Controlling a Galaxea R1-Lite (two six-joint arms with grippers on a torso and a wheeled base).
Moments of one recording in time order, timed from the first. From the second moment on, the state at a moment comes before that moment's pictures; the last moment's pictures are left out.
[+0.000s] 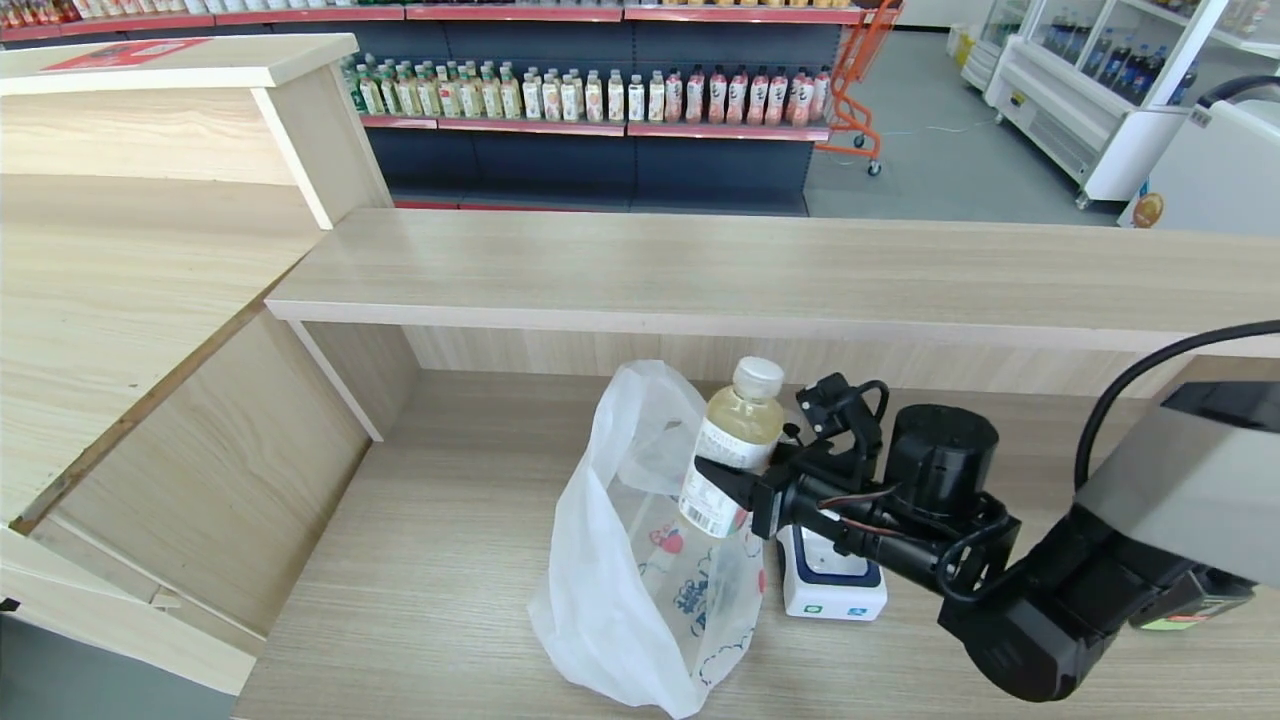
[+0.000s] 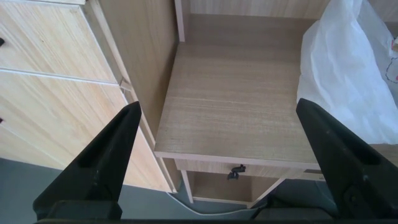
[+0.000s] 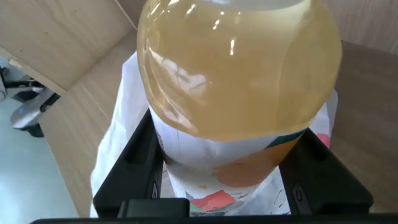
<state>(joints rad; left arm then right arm) 0.00 0.00 0.00 0.00 0.01 0.01 0.54 2.09 -0.66 -1.40 0.26 0.07</state>
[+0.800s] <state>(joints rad) 0.00 0.00 0.00 0.00 0.01 0.01 0.50 2.41 -0.83 -1.50 0.28 -0.03</state>
